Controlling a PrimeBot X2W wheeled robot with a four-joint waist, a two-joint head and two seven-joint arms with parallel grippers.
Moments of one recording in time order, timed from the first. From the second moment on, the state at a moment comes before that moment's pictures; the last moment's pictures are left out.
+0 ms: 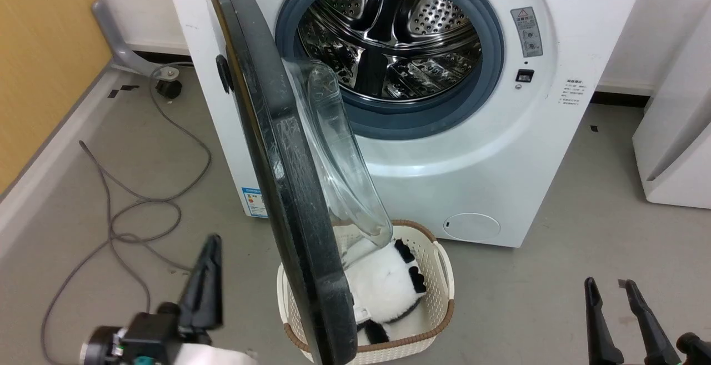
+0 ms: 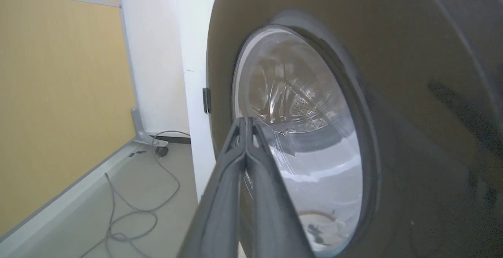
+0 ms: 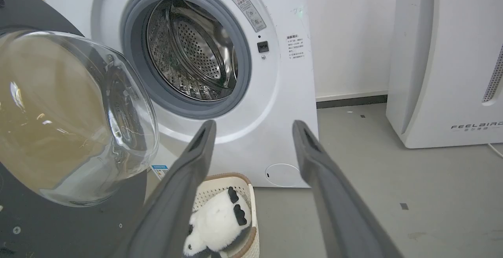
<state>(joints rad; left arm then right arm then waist) 0.08 0.05 -0.05 -0.04 -0.07 -0.03 -0.26 0.15 -0.09 -0.06 0.05 0.32 0.13 -0.25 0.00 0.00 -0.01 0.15</state>
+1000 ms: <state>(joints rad) -0.11 0.05 -0.21 -0.49 -0.08 0.03 -0.22 0.15 -0.07 -0.06 0.06 0.35 0.13 -0.26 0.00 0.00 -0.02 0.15</state>
